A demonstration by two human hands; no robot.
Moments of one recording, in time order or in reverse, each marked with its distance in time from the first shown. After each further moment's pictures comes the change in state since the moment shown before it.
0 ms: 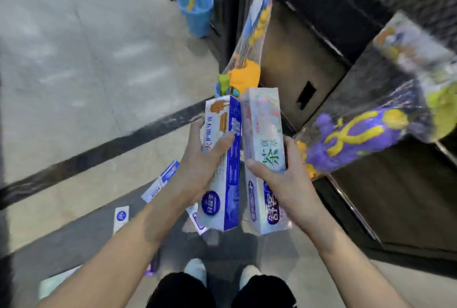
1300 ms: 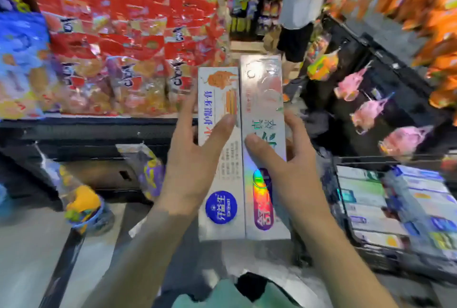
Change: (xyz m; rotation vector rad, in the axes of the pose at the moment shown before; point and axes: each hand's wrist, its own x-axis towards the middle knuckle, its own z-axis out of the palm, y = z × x) left_hand -0.438 0.419 0.189 0.158 -0.979 0.339; right_hand -0.500 -0.414 -0.026 0.214 1.143 -0.427
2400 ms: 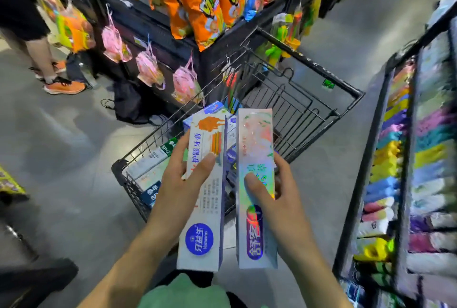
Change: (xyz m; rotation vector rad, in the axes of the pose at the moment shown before) left_hand -0.077 -0.133 0.546 0.005 -0.968 -0.409; right_hand -0.084 0.020 -0.520 -0.054 0.932 0.240
